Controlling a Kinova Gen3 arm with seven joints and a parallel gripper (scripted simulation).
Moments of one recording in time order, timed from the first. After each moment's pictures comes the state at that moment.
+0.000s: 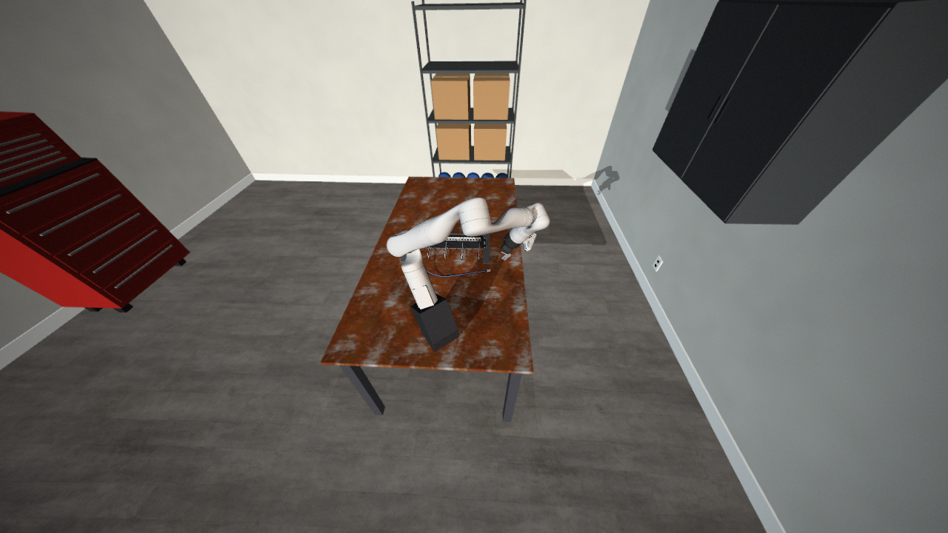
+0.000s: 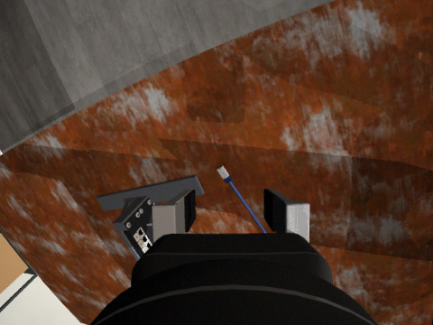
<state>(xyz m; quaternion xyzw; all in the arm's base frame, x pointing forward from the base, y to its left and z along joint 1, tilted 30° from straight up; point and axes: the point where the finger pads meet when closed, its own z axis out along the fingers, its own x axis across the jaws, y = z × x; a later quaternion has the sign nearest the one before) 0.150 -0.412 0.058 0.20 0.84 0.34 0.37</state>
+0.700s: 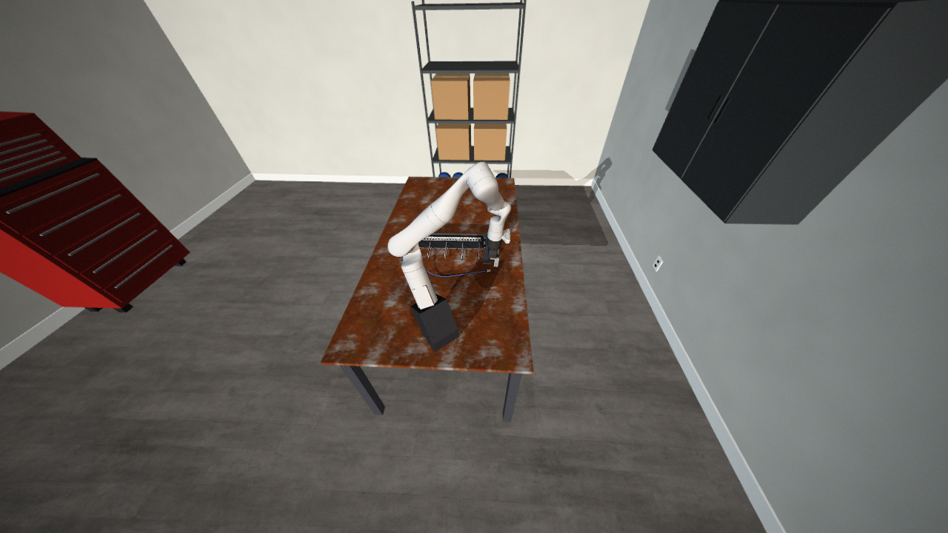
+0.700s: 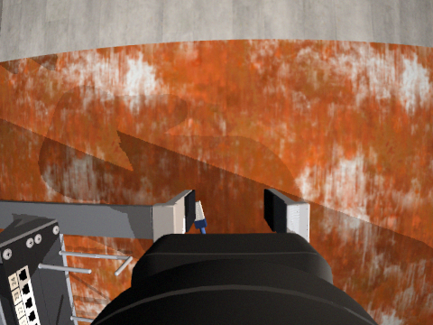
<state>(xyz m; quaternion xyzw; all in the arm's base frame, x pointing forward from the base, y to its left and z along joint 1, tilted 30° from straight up) 0.274 -0.359 -0.002 0.08 0.95 0.18 0.24</state>
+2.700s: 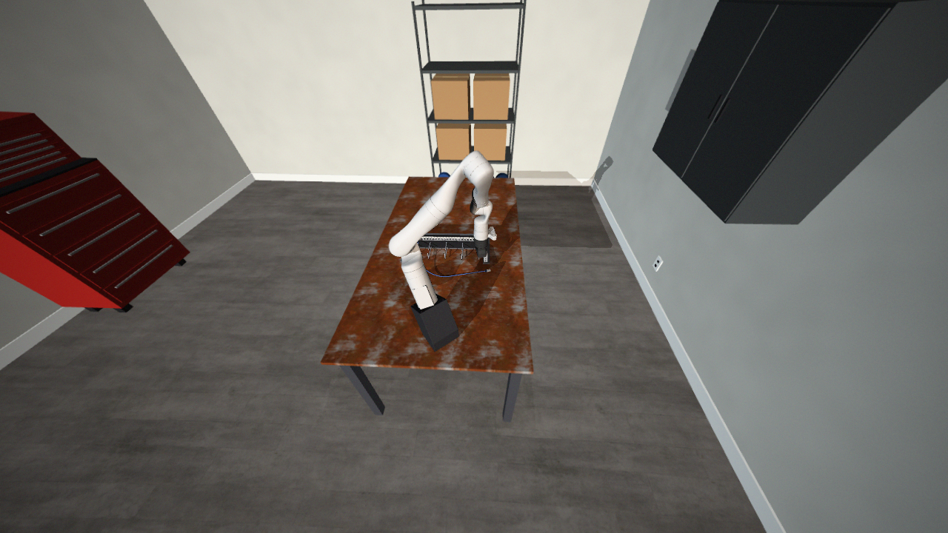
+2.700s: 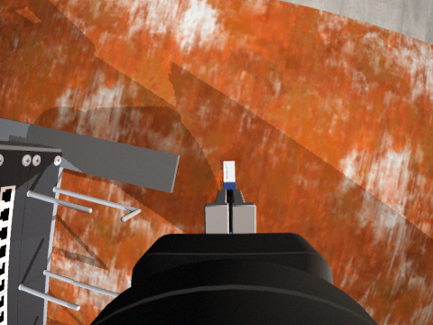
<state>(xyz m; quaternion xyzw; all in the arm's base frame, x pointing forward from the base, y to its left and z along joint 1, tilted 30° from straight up) 0.327 -0.308 0.007 -0.02 0.97 0.12 0.23</state>
